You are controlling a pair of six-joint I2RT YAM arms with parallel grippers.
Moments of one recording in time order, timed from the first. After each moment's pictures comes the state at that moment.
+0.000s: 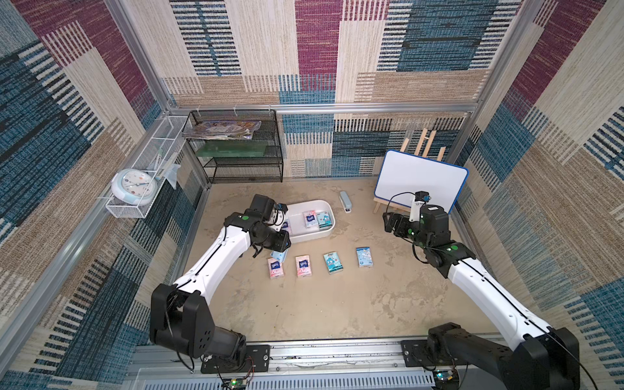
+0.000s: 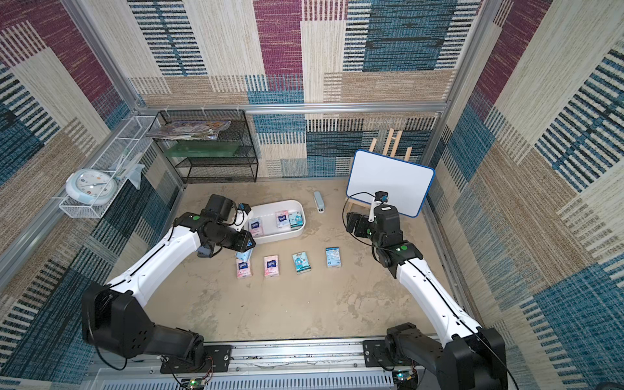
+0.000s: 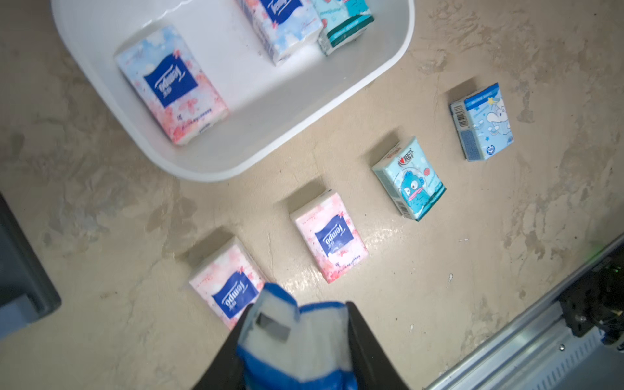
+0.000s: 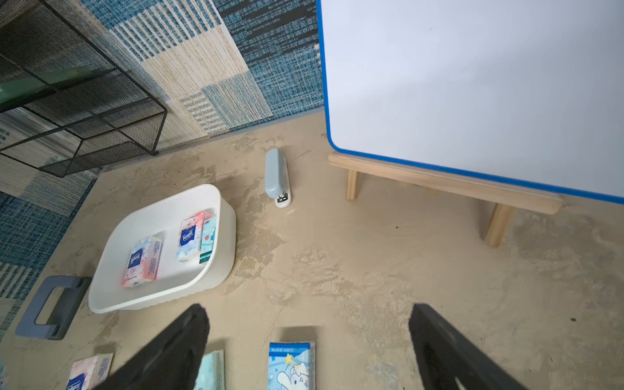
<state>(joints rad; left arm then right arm) -0.28 1.41 1.18 -0.90 0.26 -0.04 0.27 1.11 0.83 -0.20 0.02 0.38</state>
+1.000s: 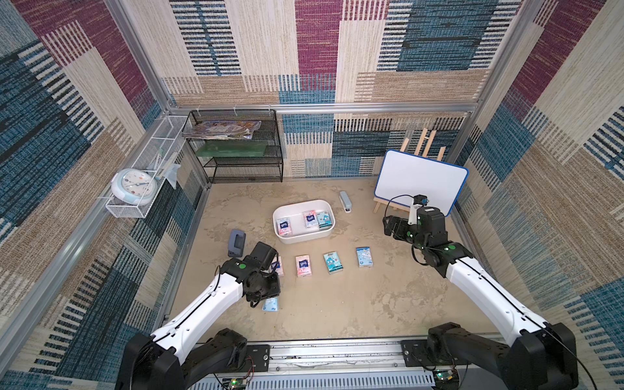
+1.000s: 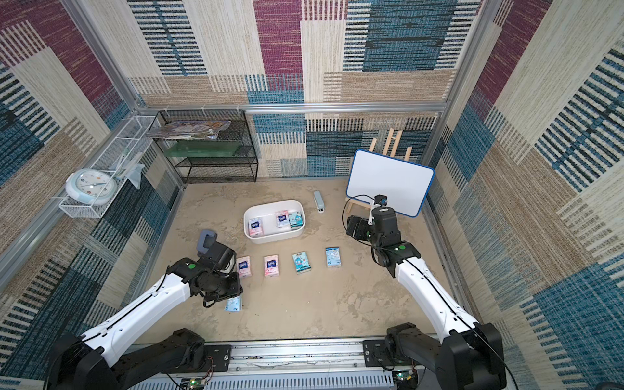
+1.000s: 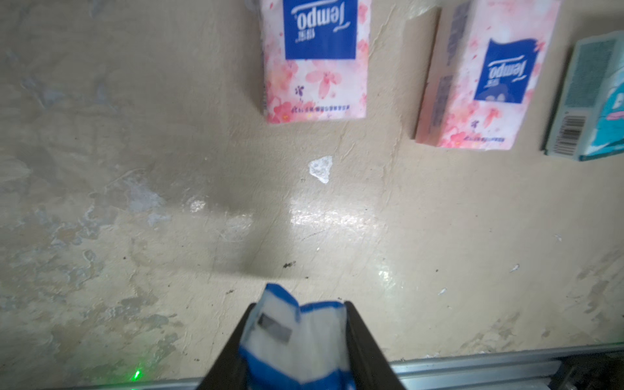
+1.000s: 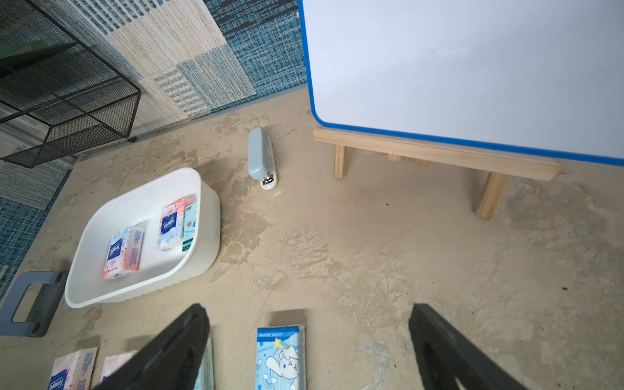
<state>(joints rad) -0.44 1.10 0.72 -0.95 0.10 -0.66 0.27 1.12 0.81 -0.23 0.04 0.40</state>
